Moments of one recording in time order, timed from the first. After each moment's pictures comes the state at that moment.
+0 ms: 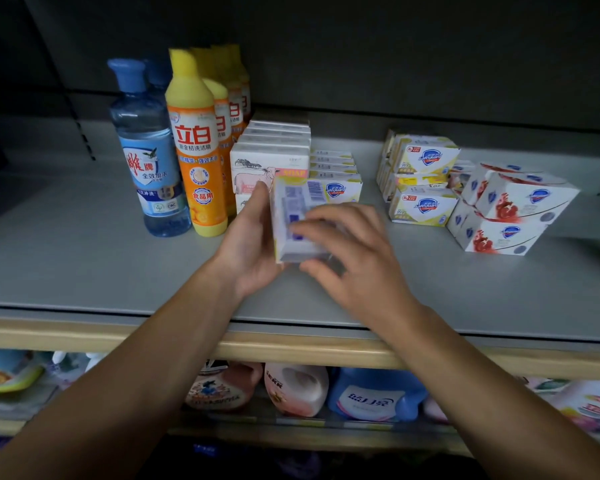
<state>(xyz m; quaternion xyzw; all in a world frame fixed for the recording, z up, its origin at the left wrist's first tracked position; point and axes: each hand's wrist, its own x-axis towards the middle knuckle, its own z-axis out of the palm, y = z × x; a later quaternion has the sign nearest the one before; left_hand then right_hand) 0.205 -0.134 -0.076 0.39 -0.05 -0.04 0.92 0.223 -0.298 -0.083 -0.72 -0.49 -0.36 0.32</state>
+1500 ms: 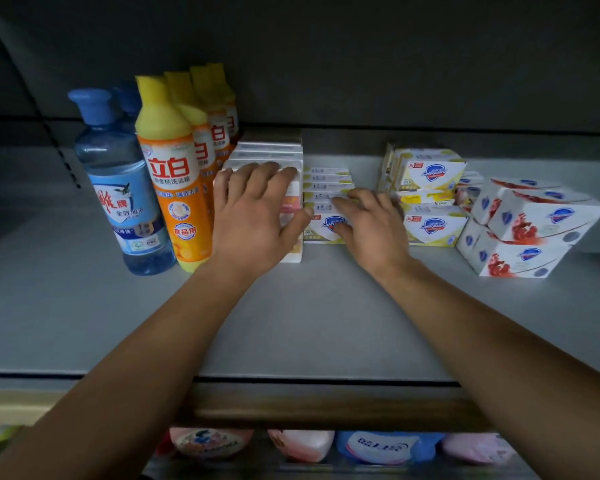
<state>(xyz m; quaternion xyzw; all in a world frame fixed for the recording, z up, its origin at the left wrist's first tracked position) 0.267 -0.106 -0.066 0.92 0.00 0.40 0.03 0.366 -0.288 -0.093 -0.92 -0.28 -0.26 0.14</state>
